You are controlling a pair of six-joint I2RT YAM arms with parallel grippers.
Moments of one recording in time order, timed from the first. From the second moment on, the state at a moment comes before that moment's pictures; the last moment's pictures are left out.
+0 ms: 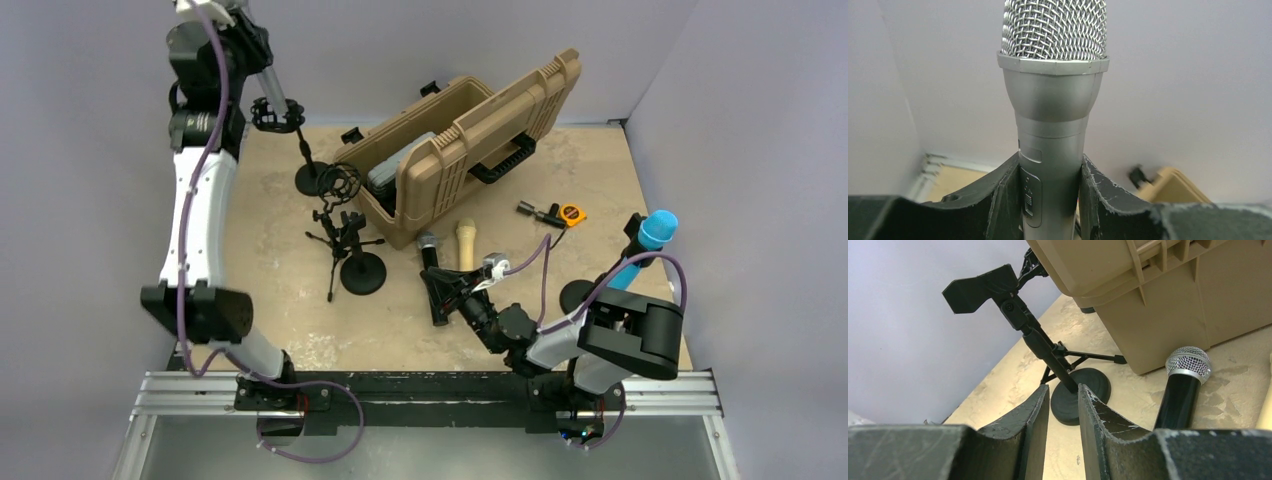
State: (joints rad) left arm 0.01 1.71 2.06 -0.28 -0.06 -0.22; right arm 1.19 1.51 0.23 1.51 0.56 0.44
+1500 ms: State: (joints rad) left arm -0.85 1.15 0.67 -0.45 -0.02 -1.00; right arm 1.19 1.16 0.07 1.49 0.78 0.55
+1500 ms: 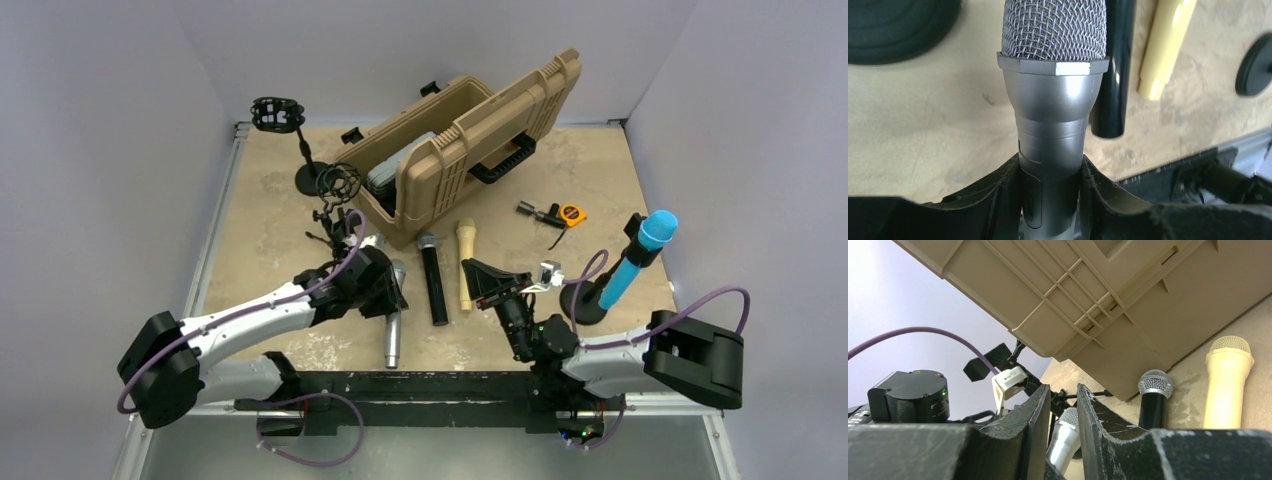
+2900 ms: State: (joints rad) left arm -0.67 0.82 1.25 -0.59 -0.17 -0.22; right arm 1.19 1.26 0.07 1.51 0.77 0.55
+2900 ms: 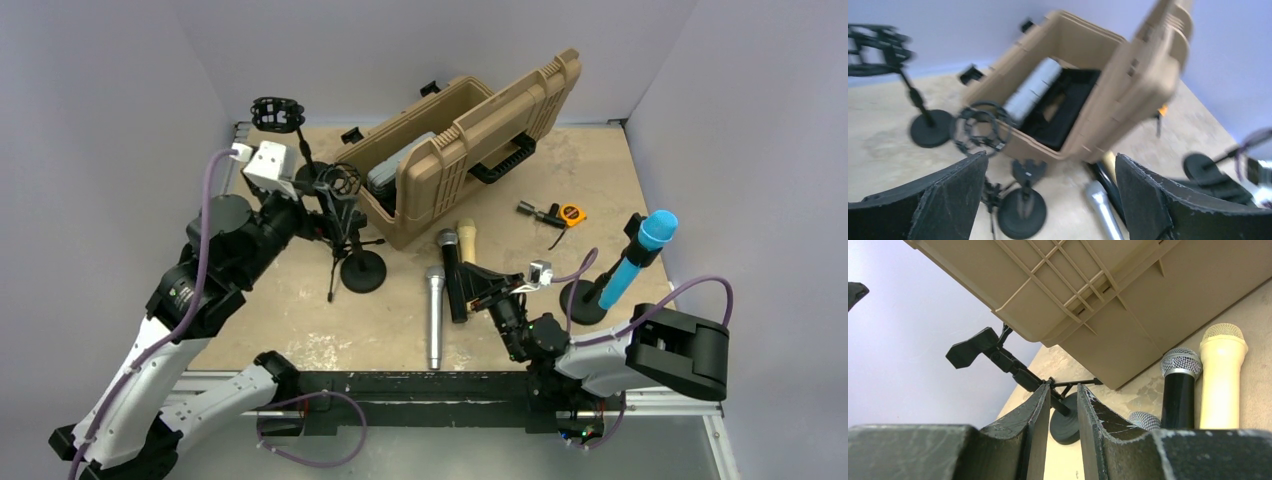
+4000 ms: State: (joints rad) left arm 0.19 1.51 1.77 -0.48 0.25 -0.68; right arm 1.19 1.32 0.11 1.51 0.74 0.54
